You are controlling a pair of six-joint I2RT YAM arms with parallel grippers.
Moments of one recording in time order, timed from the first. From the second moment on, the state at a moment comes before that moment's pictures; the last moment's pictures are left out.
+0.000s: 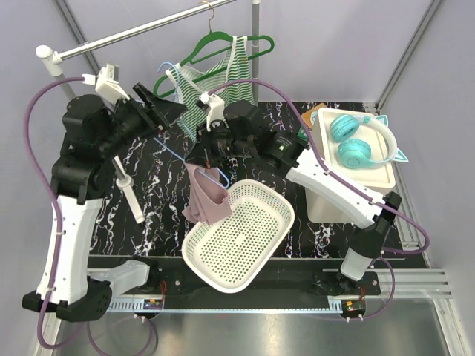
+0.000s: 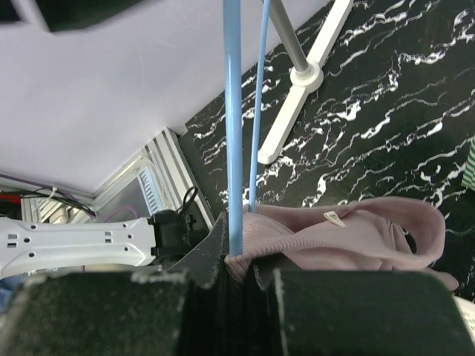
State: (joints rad) left arm -0.24 1.10 1.69 -0.71 0.28 -0.72; right arm 0.98 1.72 1.93 -0.54 -0.25 0.41
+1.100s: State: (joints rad) left arm -0.17 1.29 1.83 -0.68 0.13 -0.75; right arm 0.88 1.99 2.41 -0.79 -0.30 0.40
